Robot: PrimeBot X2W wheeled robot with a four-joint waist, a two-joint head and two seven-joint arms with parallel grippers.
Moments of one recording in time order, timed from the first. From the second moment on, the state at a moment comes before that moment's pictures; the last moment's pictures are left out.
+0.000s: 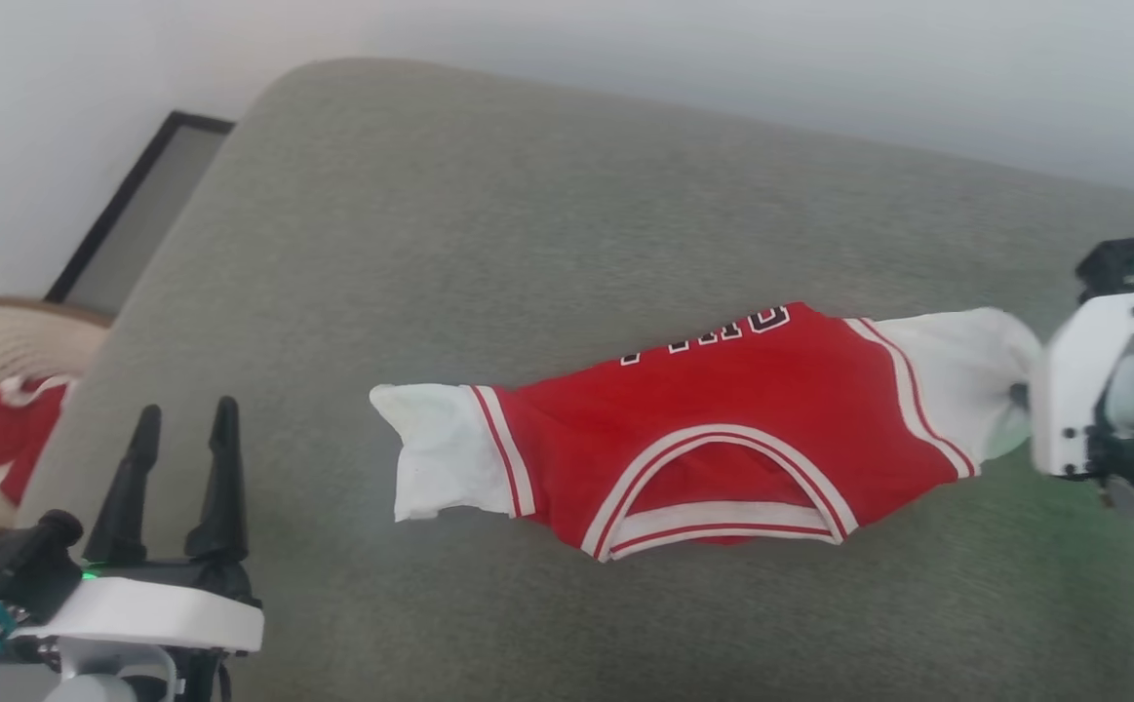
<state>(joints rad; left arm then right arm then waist) -0.04 0.28 0.00 0.05 -0.55 -0.05 -0.26 -0.54 -0.38 0.05 0.44 0.41 0.13 0.84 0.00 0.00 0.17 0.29</state>
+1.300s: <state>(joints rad) -0.10 0.41 -0.10 0.04 -0.63 -0.10 0.10 -0.29 -0.22 -0.23 0.10 0.37 0.13 0.67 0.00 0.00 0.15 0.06</state>
